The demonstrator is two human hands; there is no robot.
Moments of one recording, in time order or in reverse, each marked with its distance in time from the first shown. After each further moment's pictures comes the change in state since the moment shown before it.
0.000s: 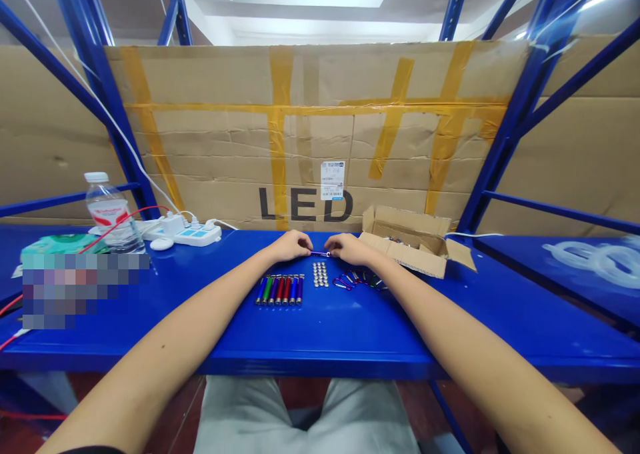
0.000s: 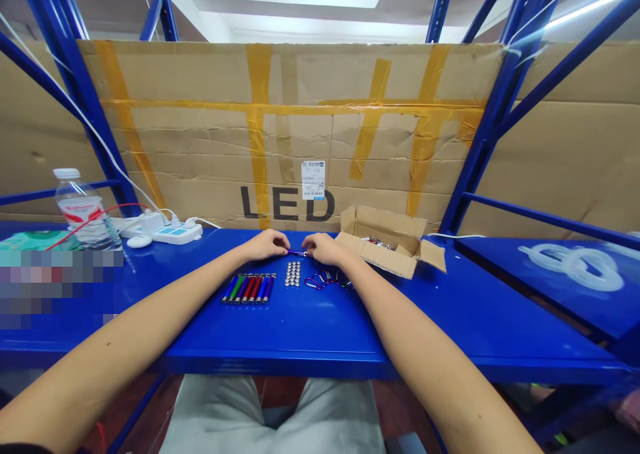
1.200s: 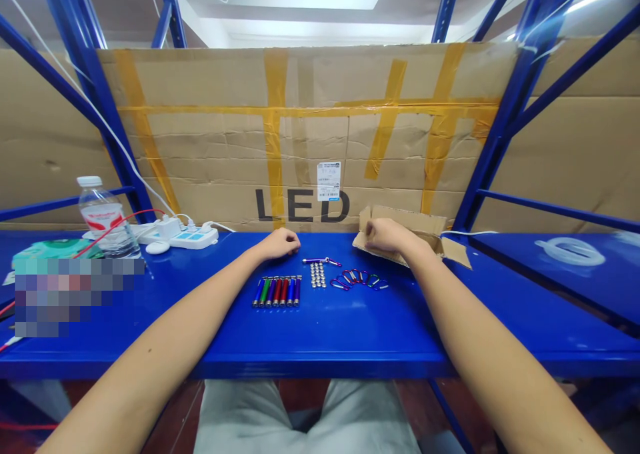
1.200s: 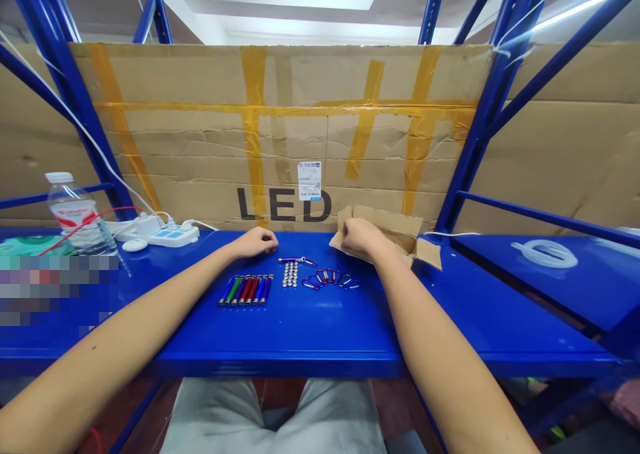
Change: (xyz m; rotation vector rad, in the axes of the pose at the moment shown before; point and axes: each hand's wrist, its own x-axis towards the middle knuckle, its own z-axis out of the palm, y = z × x) left_hand -0.006 -0.002 -0.016 0.042 0.053 -0.079; right_hand -0.041 0.017 -0.079 -0.455 0.069 0.398
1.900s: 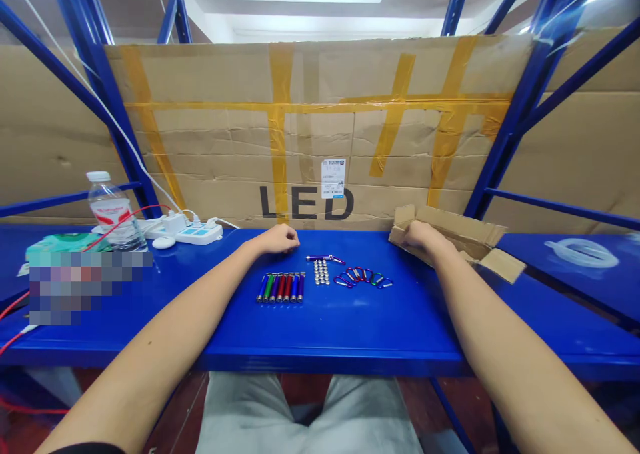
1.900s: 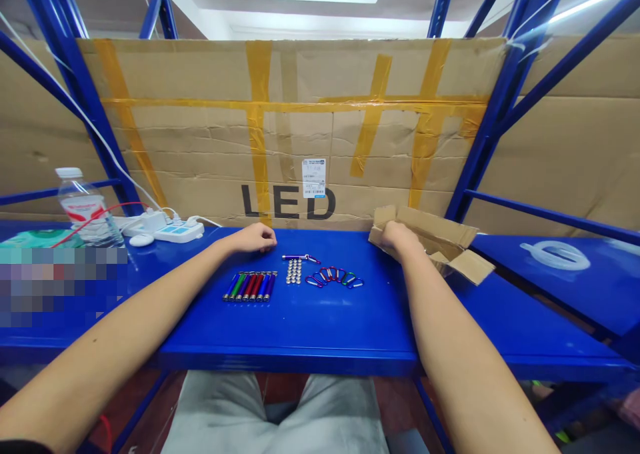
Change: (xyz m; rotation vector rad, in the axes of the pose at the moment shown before) left_hand -0.014 0.014 -0.020 0.182 -0.145 -0.039; right_hand 0.017 0.086 0.028 -0.013 -0.053 0.430
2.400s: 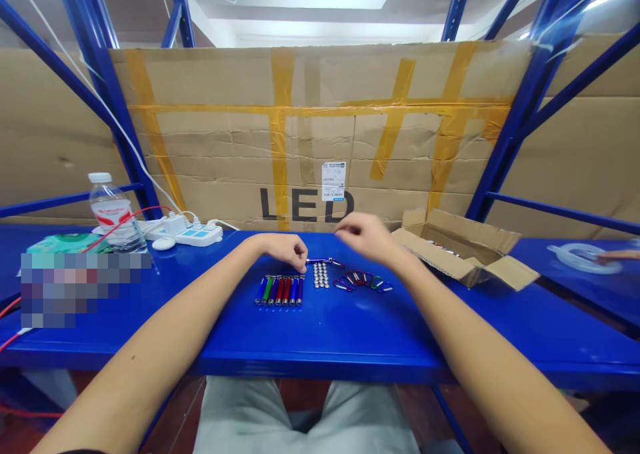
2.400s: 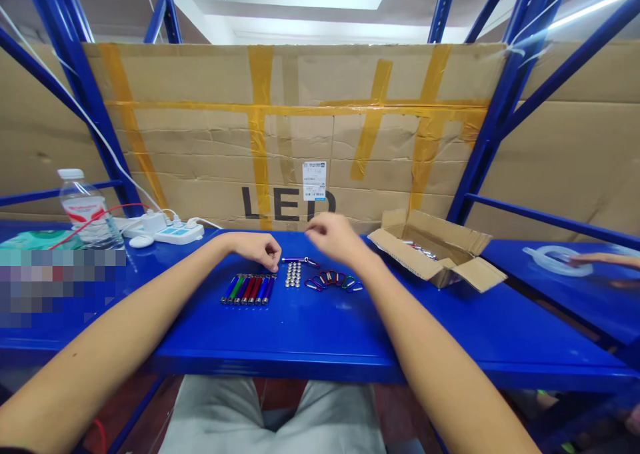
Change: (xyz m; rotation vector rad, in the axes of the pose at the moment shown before) left_hand -0.011 0.035 -0.007 0.104 -0.416 0.124; right_hand -0.112 -0.116 -0.037 0.442 0.307 -0.862
